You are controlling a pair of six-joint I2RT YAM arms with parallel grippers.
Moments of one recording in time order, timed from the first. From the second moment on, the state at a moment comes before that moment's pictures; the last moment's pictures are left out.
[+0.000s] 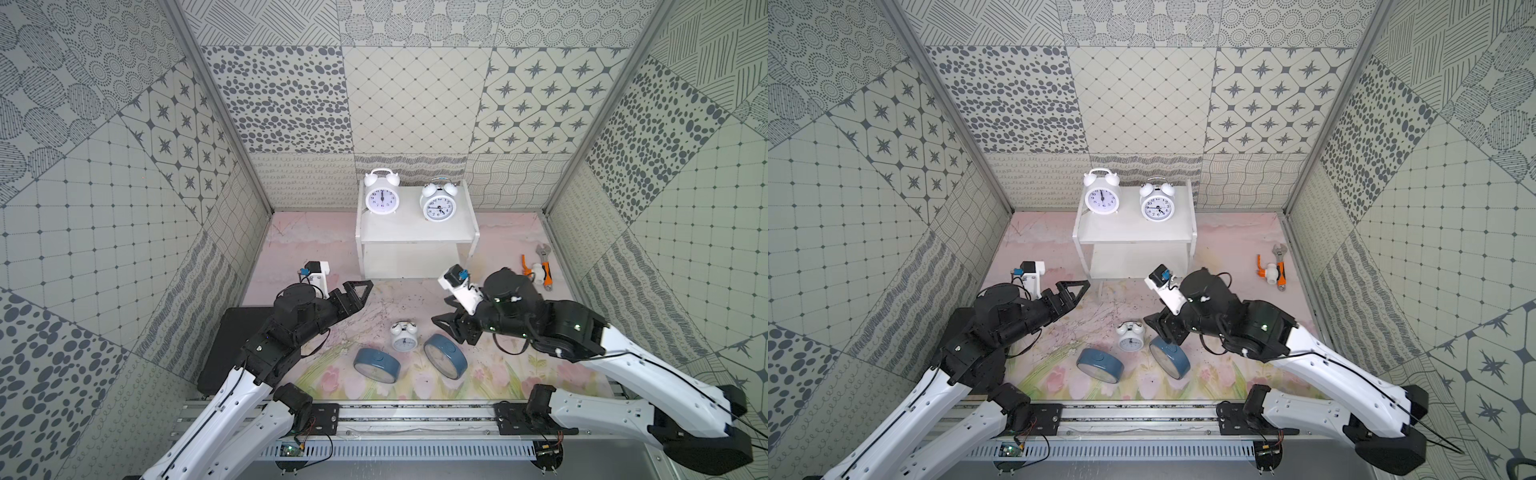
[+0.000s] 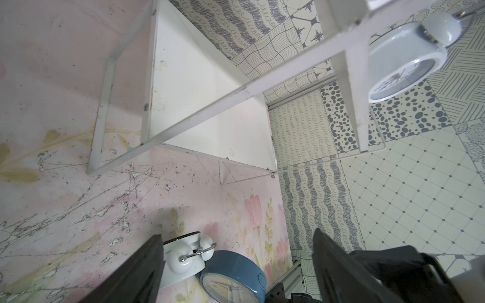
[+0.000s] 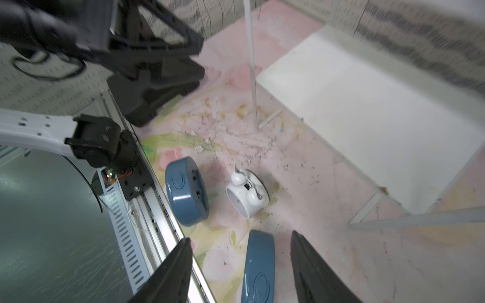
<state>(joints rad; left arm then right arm) -0.52 0.65 0.70 -0.41 0.18 -0.95 1.05 1.05 1.13 -0.79 0.03 0.16</state>
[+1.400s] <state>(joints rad) -0.52 0.67 0.63 -0.45 0.13 -1.01 1.02 1.50 1.02 -0.44 0.01 0.12</state>
